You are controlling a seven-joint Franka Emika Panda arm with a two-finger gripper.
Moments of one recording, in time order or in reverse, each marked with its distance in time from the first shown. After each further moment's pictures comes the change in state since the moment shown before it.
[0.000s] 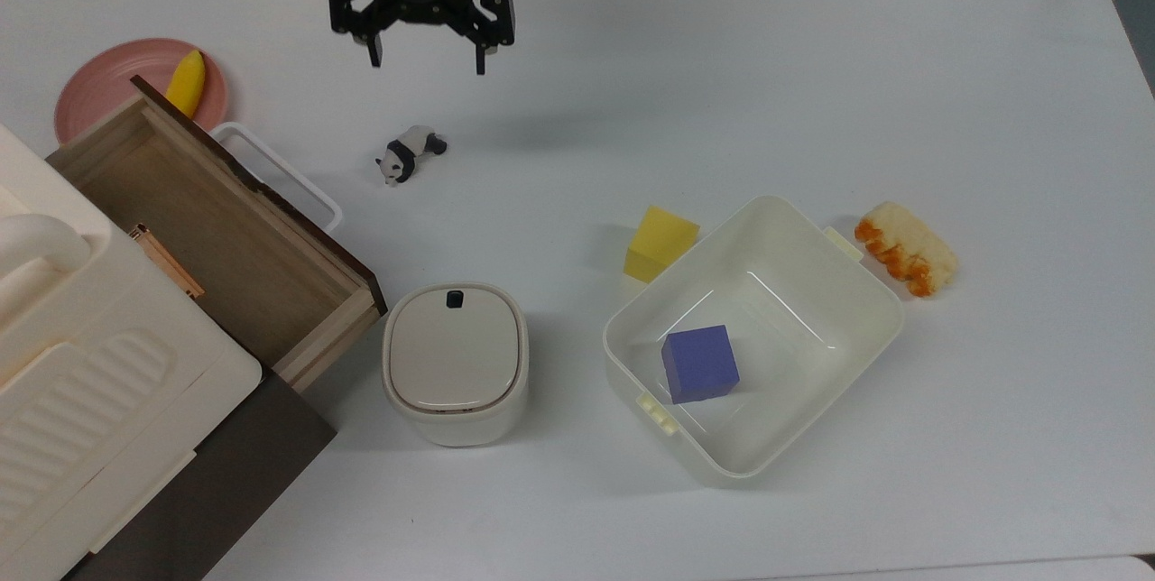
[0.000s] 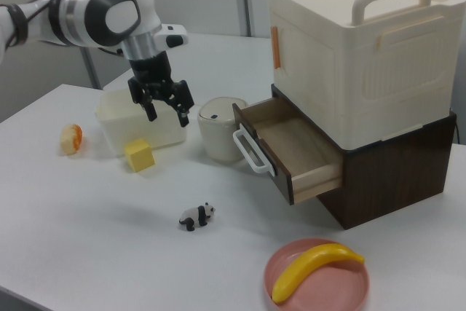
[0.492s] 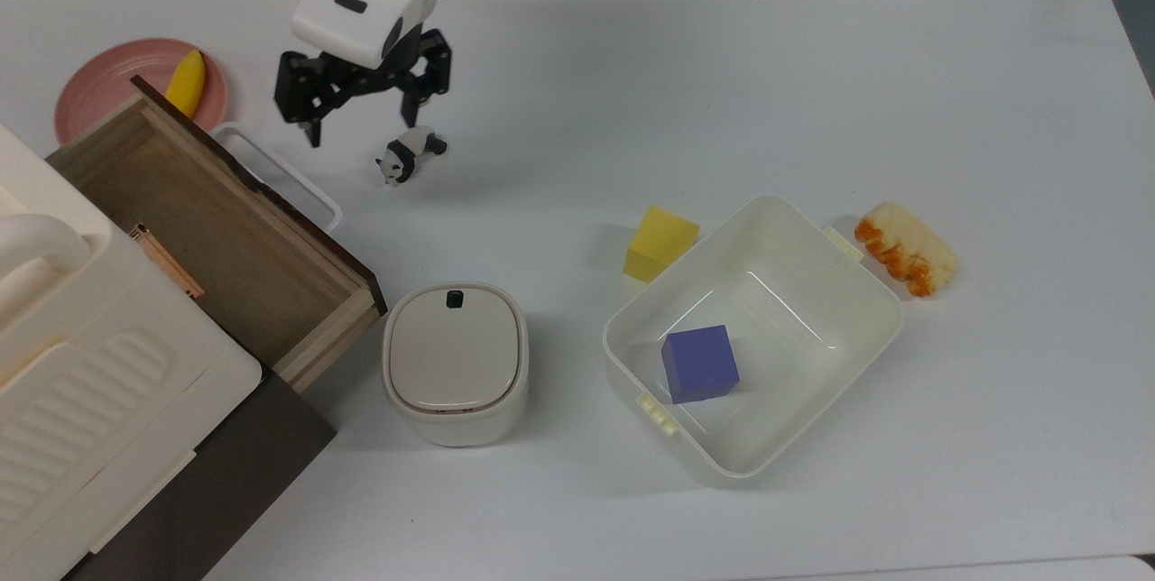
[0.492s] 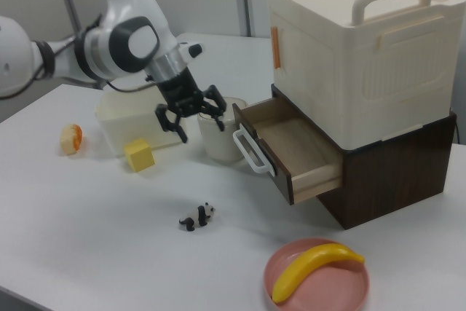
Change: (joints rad) arm -0.002 0.075 -0.026 -0.068 -0.242 0.231 -0.403
